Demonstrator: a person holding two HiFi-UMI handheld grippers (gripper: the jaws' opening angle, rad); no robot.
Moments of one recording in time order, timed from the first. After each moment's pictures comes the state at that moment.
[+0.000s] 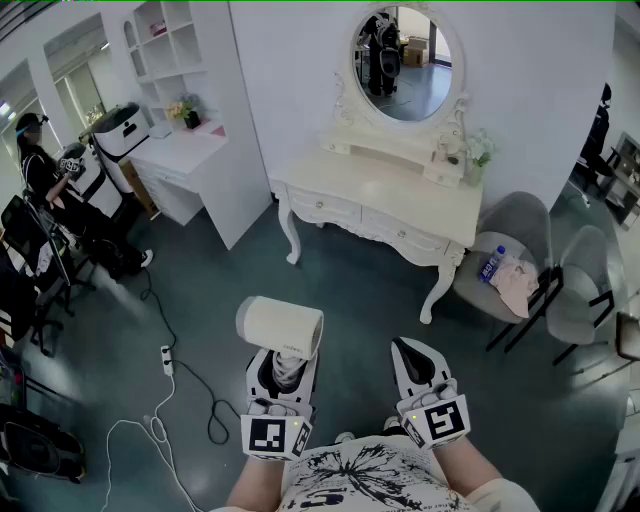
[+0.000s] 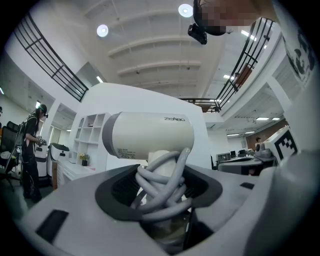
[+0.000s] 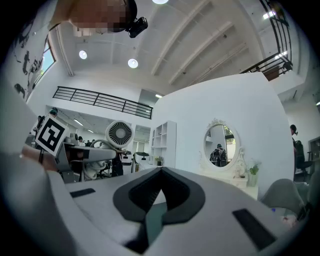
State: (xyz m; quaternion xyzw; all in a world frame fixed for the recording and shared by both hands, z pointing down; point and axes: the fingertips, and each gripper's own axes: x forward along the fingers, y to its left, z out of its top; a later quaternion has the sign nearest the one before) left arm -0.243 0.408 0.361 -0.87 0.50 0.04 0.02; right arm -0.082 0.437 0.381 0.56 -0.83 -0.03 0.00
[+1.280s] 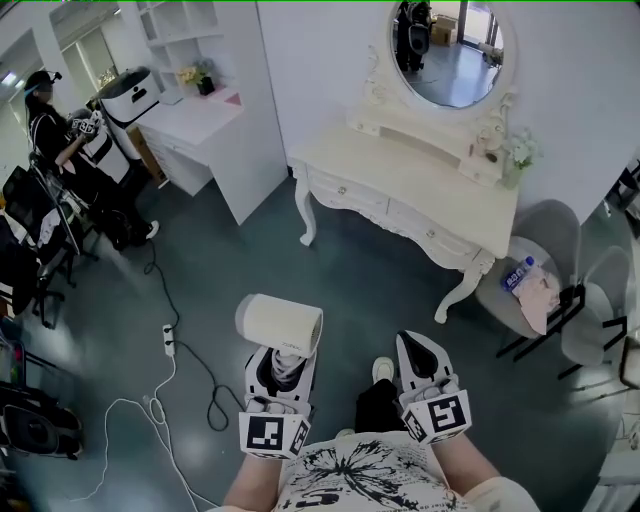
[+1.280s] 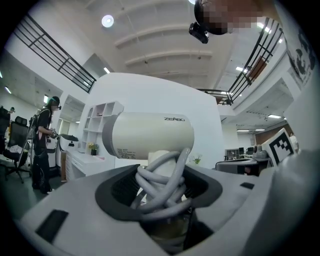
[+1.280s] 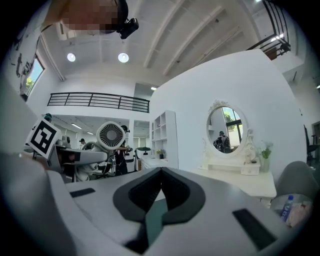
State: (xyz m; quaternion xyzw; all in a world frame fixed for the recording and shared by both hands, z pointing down) left arm -0.274 0.310 0.407 -0.85 0.53 0.00 -0.02; right arm -0.099 0.317 0.426 0.55 -0.84 0.03 0.01
